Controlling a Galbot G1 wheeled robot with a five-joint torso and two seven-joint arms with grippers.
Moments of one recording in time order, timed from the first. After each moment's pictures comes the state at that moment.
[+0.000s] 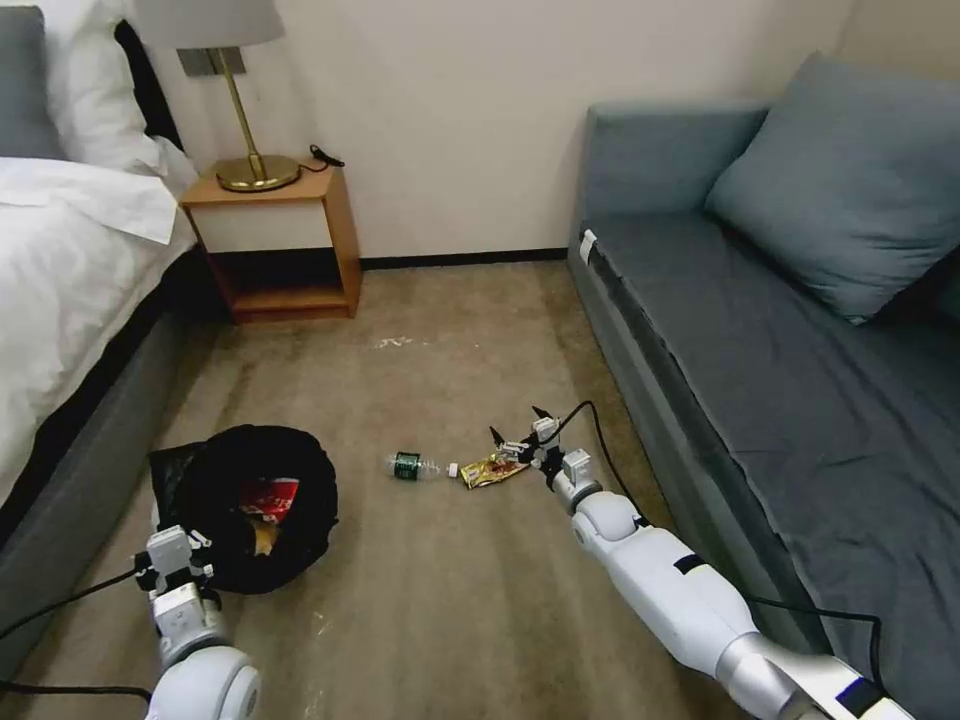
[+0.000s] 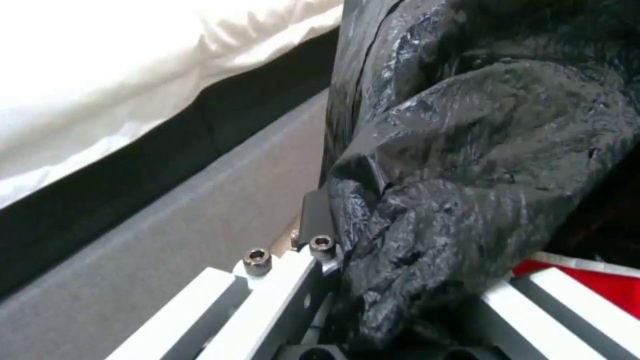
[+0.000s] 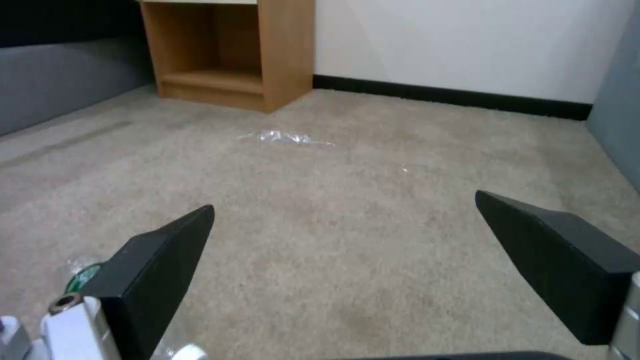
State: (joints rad) left arm 1.56 -1.17 -0.56 -1.78 -0.30 -0.10 -0.71; right arm -0.67 1.32 -0.16 0.91 0.39 0.31 -0.07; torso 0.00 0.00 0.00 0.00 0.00
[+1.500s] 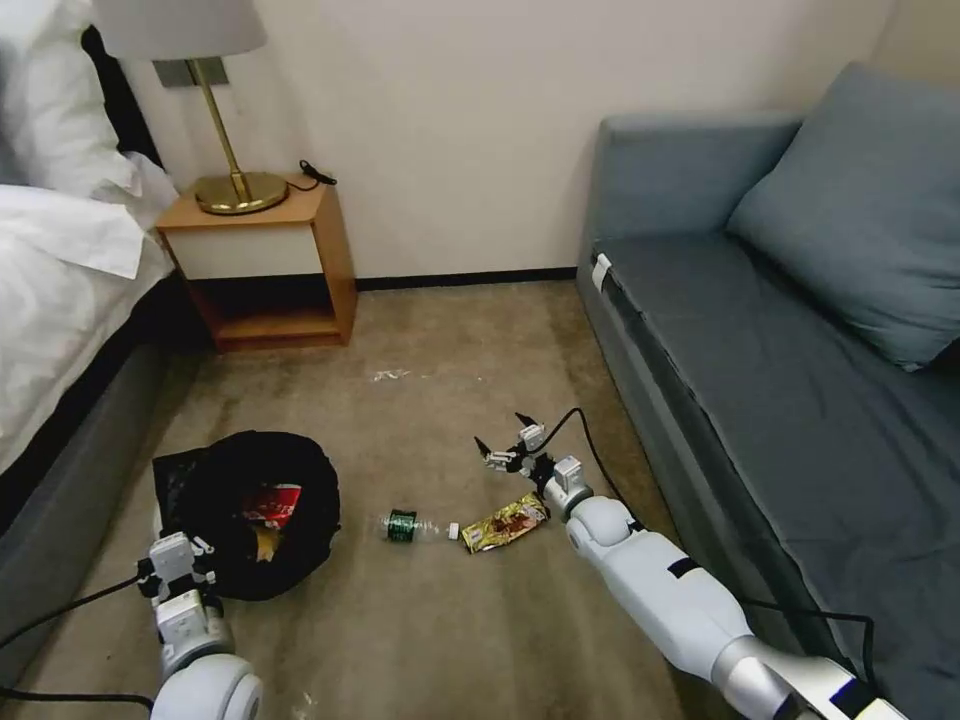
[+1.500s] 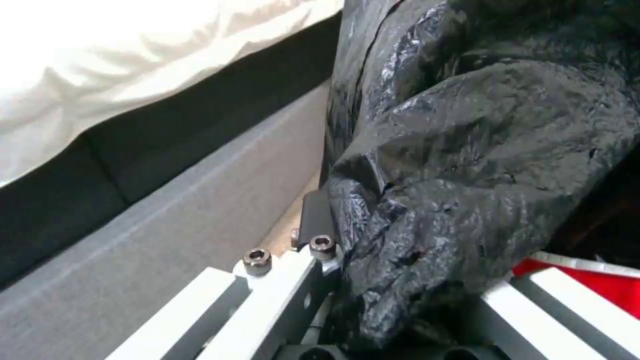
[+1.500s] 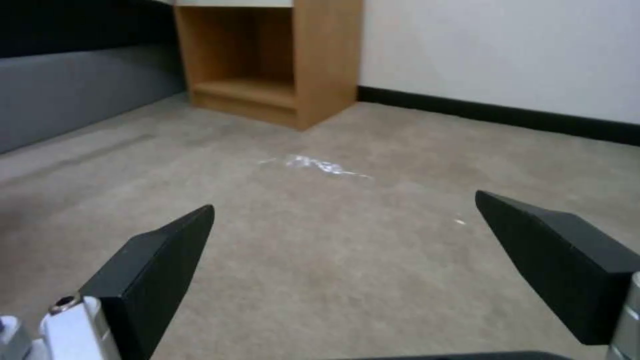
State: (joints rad) left arm 1.57 -1.17 -0.56 -1.77 -0.29 -0.10 -0.71; right arm -0.65 1.34 -0.22 0.89 0.40 0.32 -0.20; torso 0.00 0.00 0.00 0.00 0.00
